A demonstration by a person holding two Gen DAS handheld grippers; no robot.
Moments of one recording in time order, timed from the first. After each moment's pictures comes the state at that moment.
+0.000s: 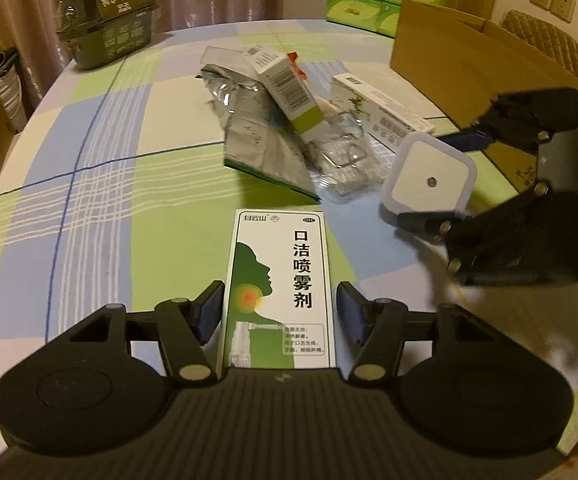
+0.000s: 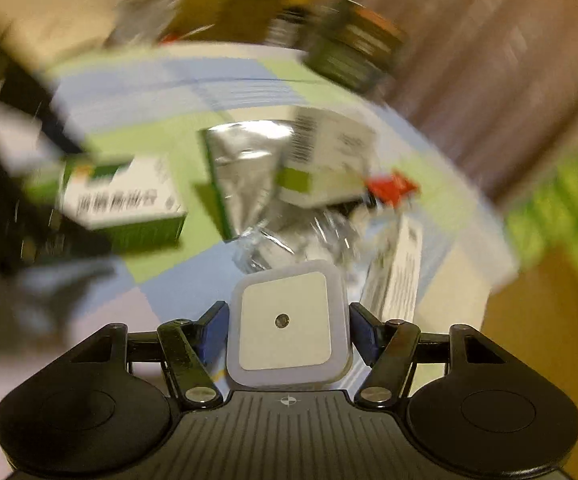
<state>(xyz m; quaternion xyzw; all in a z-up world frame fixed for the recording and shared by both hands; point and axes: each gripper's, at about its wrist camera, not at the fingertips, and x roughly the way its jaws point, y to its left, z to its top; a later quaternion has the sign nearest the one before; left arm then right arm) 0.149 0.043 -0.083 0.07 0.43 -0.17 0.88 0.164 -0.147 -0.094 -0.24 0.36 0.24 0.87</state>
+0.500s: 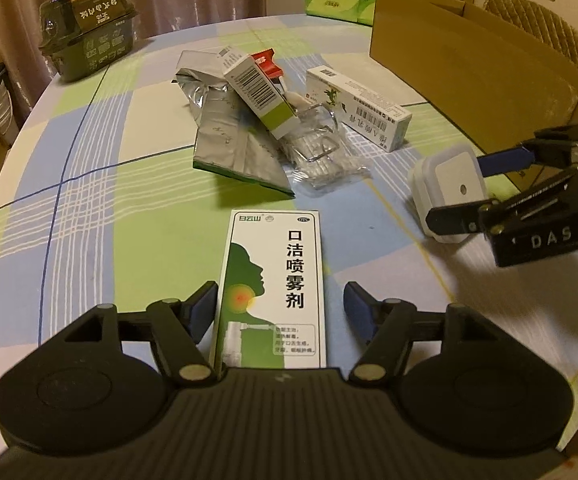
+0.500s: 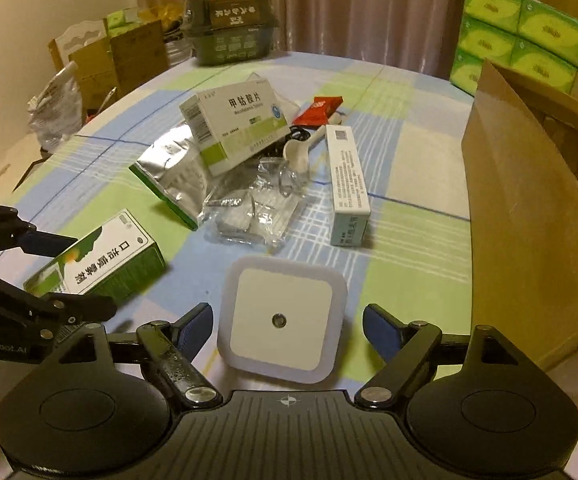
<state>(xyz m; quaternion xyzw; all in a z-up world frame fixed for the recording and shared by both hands) 0.143 0.024 -0.083 0.10 0.43 -0.18 0.88 0.150 -0.185 -0.085 -0.06 0.41 0.17 0.89</state>
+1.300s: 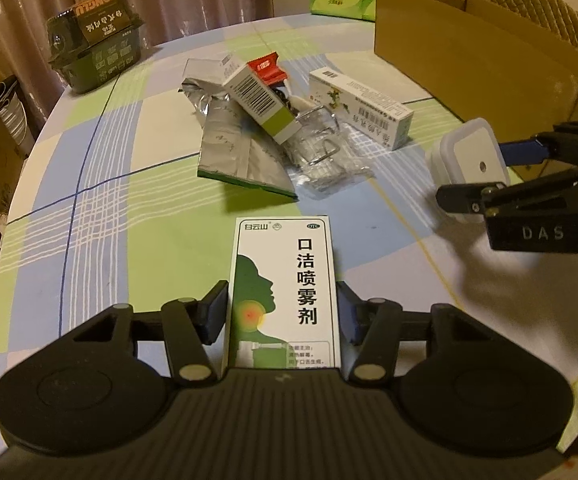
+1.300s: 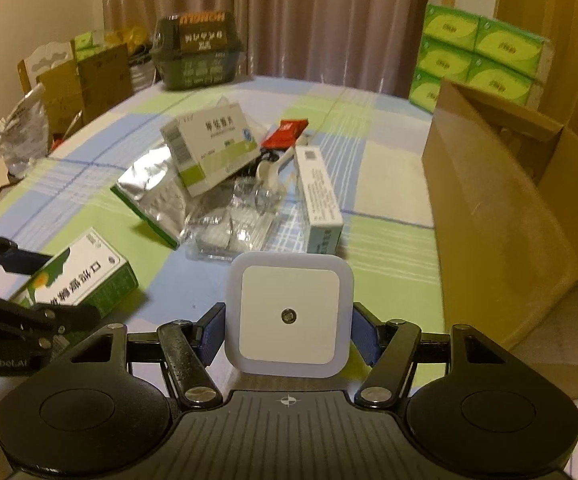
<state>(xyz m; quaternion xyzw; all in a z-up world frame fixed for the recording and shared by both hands) 0.132 0.015 -0.073 0.13 0.42 -0.16 0.88 0.127 -0.187 -0.074 -0.06 0.36 0.11 0.92</state>
